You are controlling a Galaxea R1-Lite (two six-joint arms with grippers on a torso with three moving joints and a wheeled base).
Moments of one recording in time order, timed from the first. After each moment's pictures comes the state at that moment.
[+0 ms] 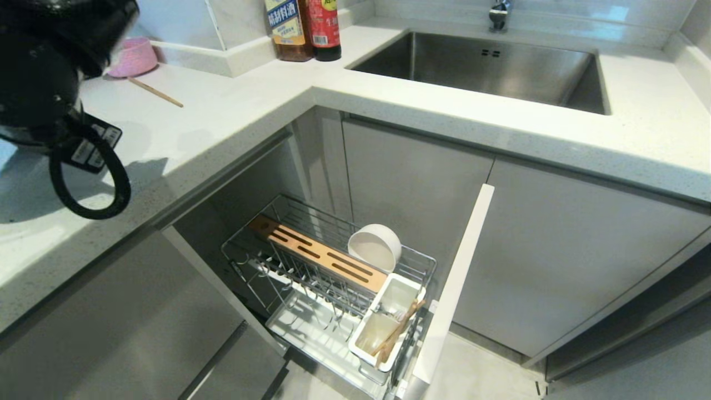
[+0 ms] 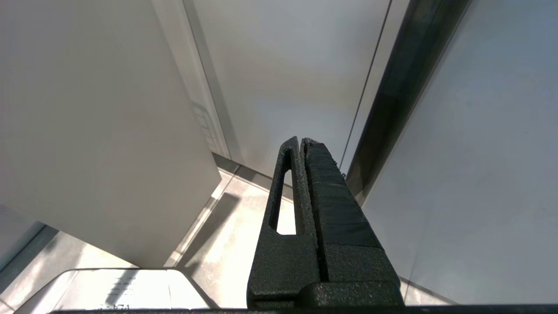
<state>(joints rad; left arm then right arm) -0.42 1.66 -1.94 1.10 1.20 0.05 0.00 0.00 0.00 0.00 0.00 0.01</state>
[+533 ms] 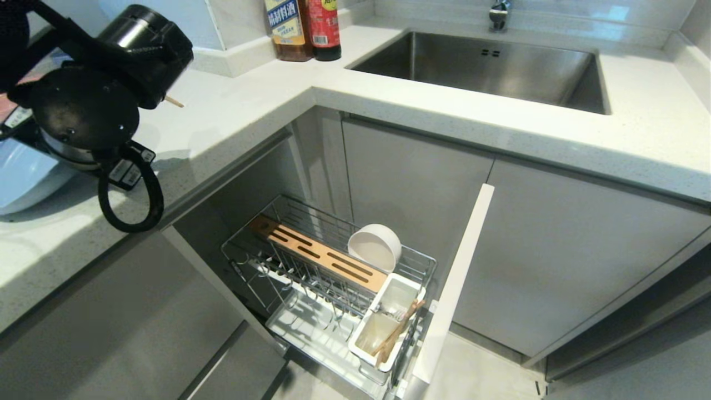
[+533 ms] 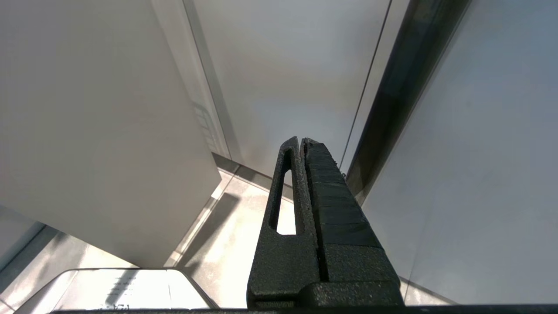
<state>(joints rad) -0.43 1.74 -1.94 1.14 1.22 0.03 0.00 0.00 0.00 0.00 0.00 0.01</state>
